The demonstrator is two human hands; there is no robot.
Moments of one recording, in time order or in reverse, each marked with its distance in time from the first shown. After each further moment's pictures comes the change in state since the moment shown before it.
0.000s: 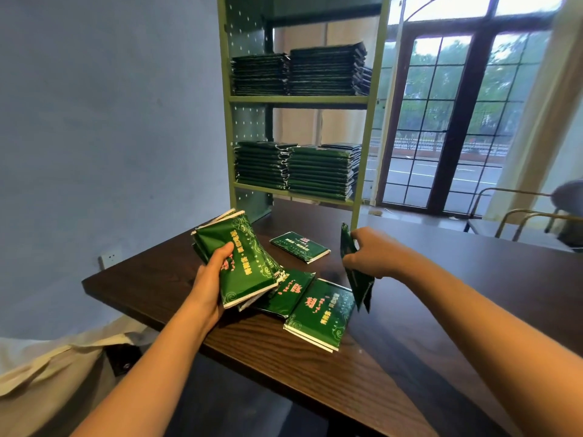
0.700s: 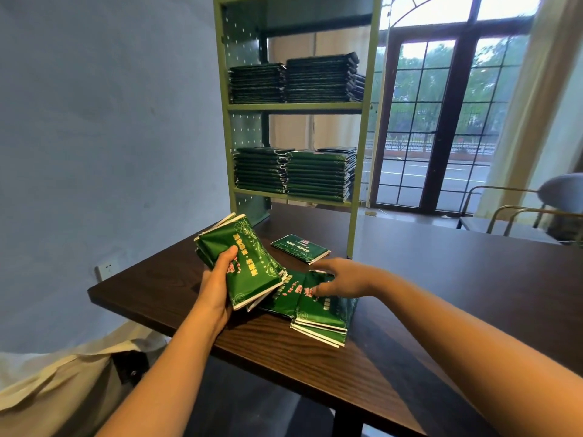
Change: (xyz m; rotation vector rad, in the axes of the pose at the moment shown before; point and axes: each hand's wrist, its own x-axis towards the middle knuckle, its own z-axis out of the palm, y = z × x) left_hand 0.006 -0.004 -0.004 -0.021 0.081 -0.017; right_hand 0.022 0.000 0.049 -0.090 -0.261 -0.132
